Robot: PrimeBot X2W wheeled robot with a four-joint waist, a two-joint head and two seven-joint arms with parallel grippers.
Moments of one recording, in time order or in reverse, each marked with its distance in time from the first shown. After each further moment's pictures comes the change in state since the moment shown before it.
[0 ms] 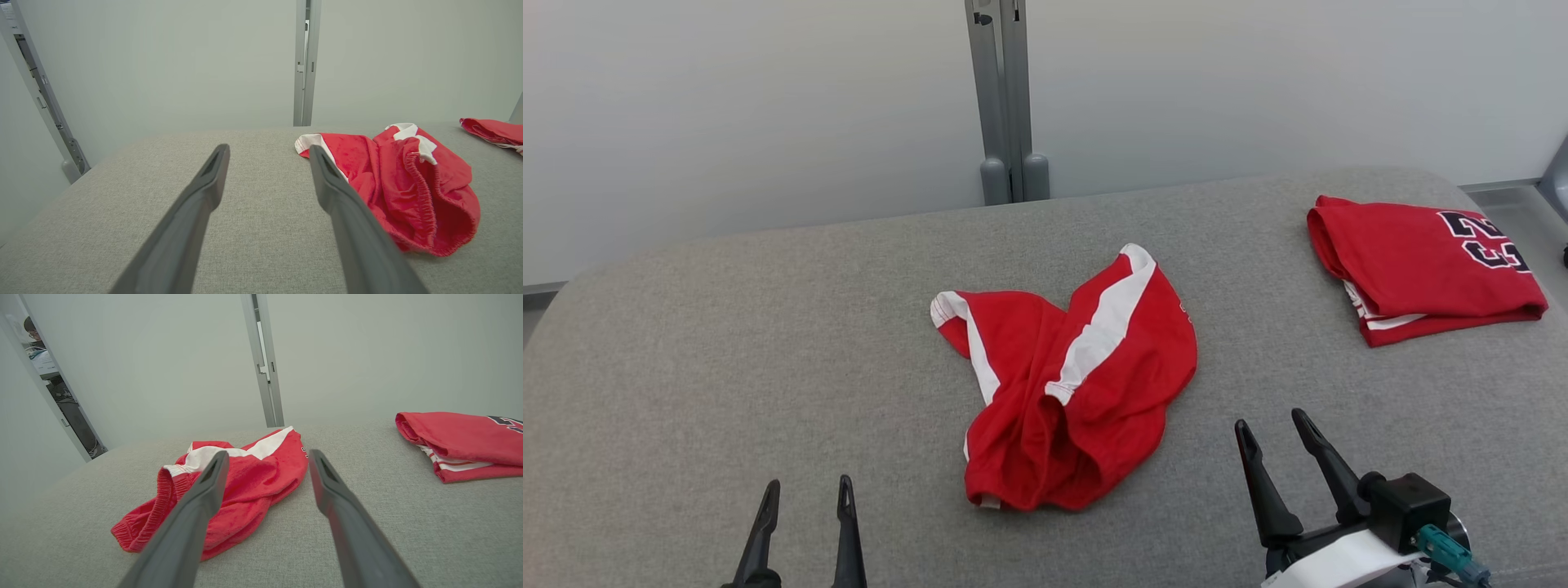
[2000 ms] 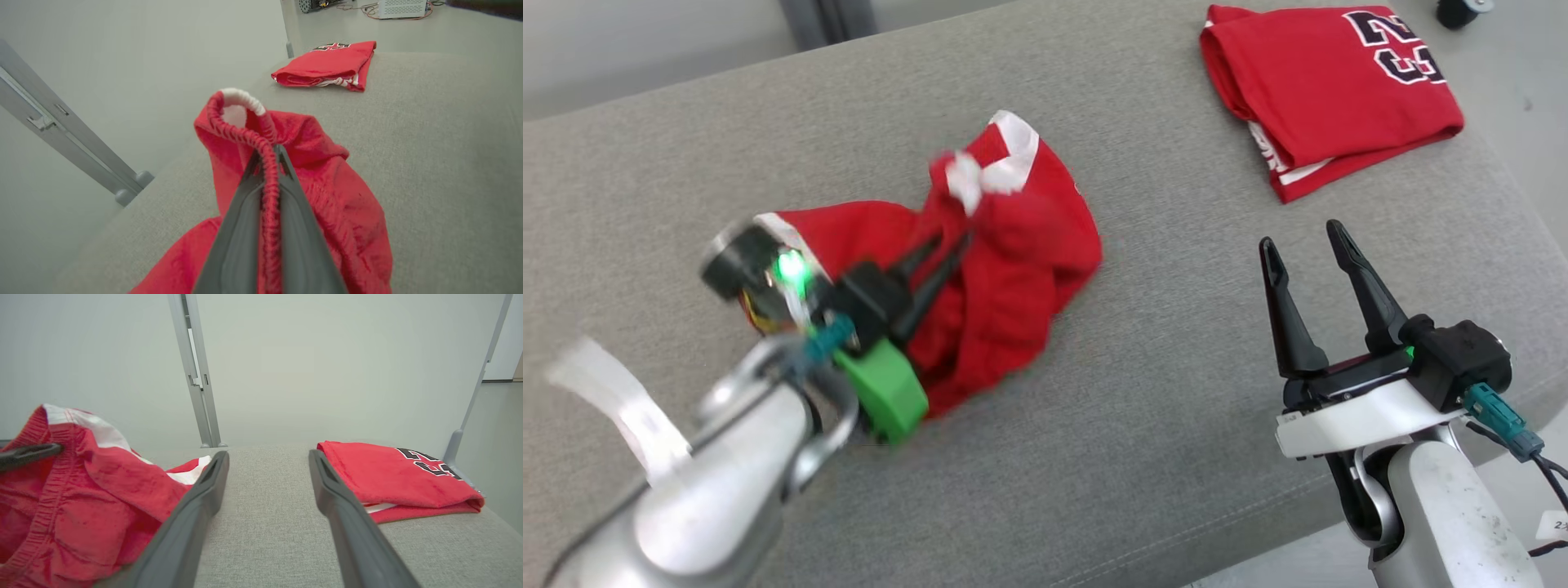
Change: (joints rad) left arm -0.885 0.422 -0.648 0.127 -0.251 -0.191 0.244; right arm -0.283 -0.040 -0.036 -0.081 -0.036 0.000 0.000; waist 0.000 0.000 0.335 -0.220
